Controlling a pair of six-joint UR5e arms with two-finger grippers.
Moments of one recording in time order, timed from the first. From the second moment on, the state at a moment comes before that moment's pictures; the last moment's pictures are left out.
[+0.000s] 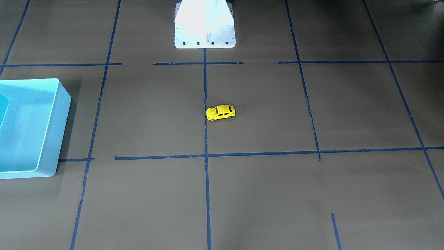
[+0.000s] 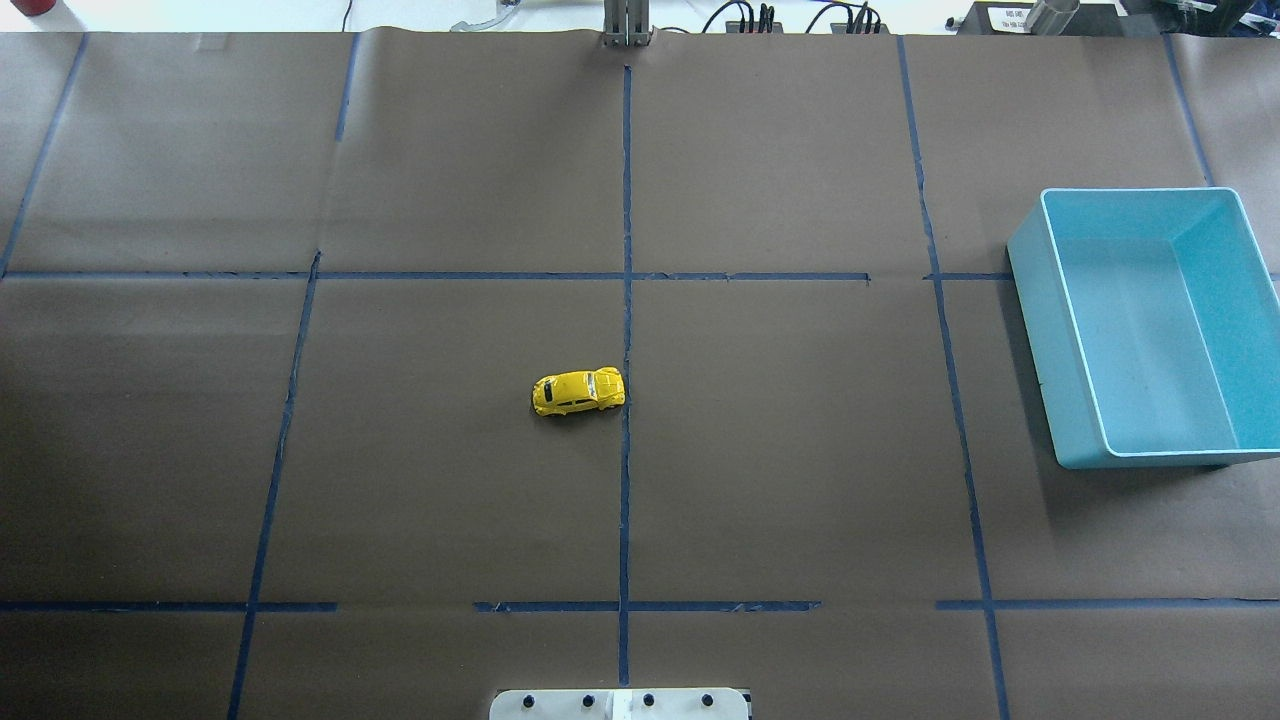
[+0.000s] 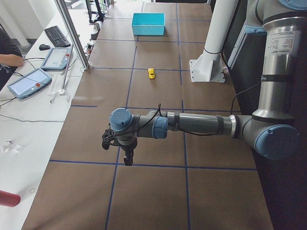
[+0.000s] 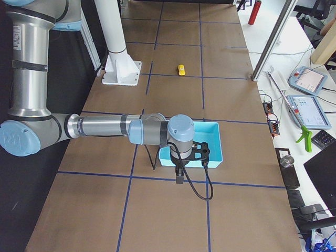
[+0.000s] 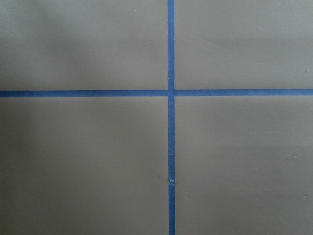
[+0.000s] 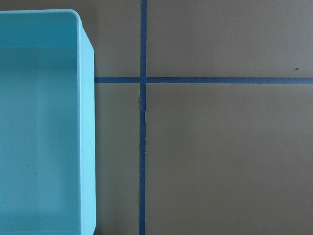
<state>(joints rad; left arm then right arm) -1.54 -1.57 -1.62 -1.56 -2.37 -0.04 1.63 -1.69 1.77 -1.64 2.31 -0.03</state>
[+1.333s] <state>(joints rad) -1.53 -1.59 -1.59 -1.57 -2.37 -0.04 1.63 -1.68 1.78 -1.65 2.31 -0.06</state>
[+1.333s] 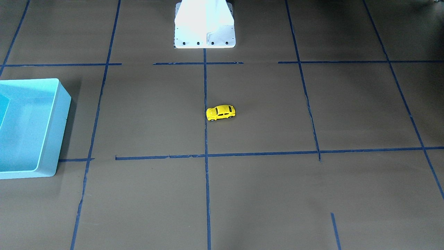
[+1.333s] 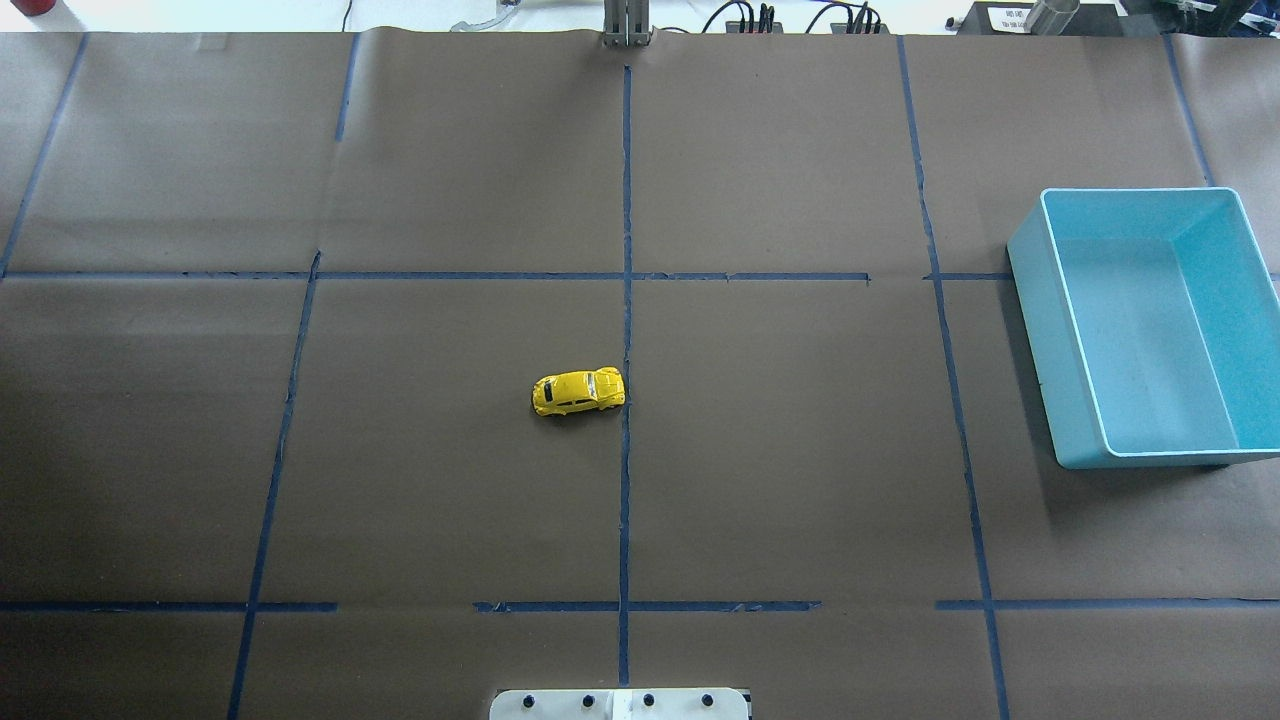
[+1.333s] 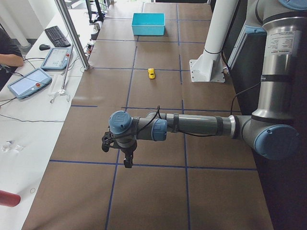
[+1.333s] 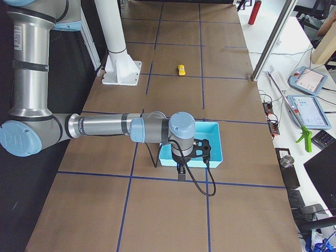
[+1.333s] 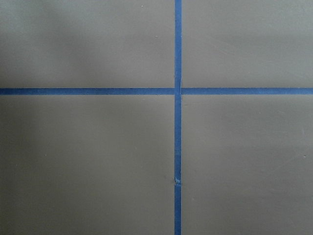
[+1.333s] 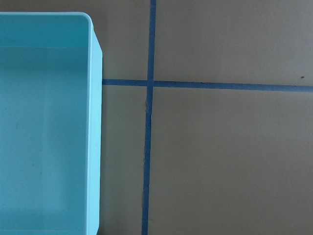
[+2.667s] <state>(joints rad) -1.01 -2.02 -1.63 -1.62 -2.28 -0.04 1.62 -1.68 1.78 -1.65 2.32 -0.09</state>
